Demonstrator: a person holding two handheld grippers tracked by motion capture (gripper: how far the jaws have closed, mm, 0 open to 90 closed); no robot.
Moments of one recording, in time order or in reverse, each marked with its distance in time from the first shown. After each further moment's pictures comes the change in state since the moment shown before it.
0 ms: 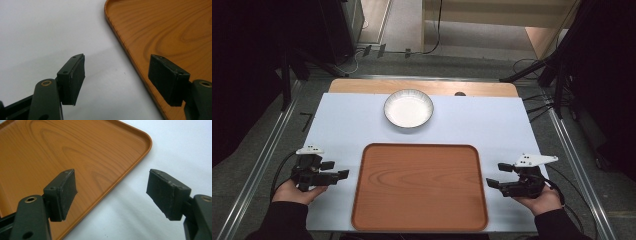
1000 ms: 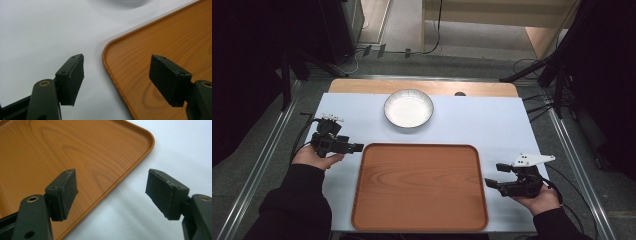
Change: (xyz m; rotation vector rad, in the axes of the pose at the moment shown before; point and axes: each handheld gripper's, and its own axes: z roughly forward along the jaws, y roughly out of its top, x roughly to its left) left arm 0.002 0.085 0.028 0.064 -0.022 0.018; right arm 0.000 0.001 0.004 0.013 0.002 -0.003
